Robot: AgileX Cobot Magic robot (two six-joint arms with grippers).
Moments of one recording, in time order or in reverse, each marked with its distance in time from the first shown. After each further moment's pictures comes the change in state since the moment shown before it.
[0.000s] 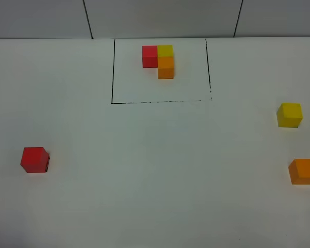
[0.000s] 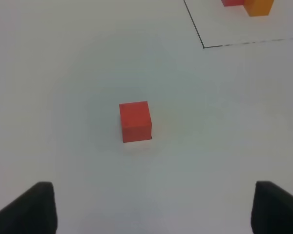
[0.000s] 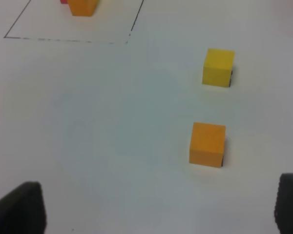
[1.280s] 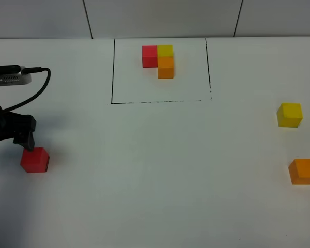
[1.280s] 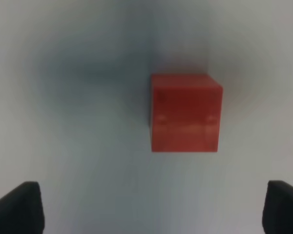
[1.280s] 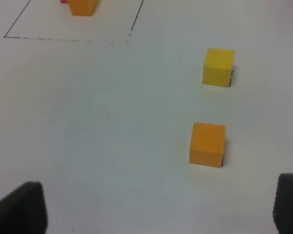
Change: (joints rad) left arm 0.000 1.525 -0.438 0.079 -0.172 -0.150; right arm 0.000 0.000 0.000 0.000 0.001 -0.001
